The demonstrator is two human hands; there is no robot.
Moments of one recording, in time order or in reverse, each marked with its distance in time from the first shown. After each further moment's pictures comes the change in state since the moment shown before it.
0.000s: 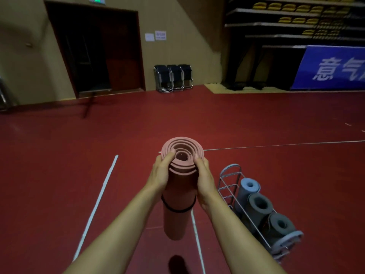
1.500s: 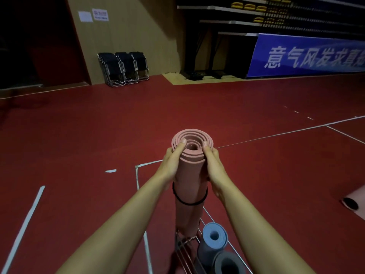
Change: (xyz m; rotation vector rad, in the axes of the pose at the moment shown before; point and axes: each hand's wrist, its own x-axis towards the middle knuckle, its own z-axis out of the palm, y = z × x) left_hand 0.406 0.079 0.397 0.016 -0.387 -0.096; right_hand 0.468 -0.125 -0.262 -0.234 0.257 0.048
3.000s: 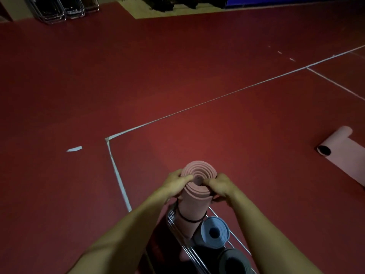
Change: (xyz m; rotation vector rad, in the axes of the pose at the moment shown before) left_hand 0.273 -0.168 0.030 0.423 -0.398 -0.387; right_hand 0.217 0.147 -0.054 -0.605 0.081 0.698
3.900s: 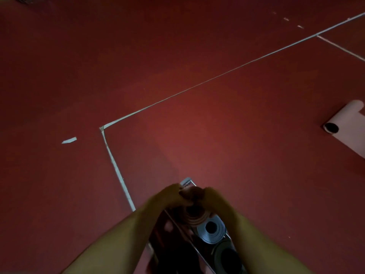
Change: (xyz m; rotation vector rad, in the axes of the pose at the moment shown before) left_hand 0.065 -0.063 0.044 0.561 -0.246 0.022; right_hand 0.078 0.087 0.028 -0.456 -0.247 0.004
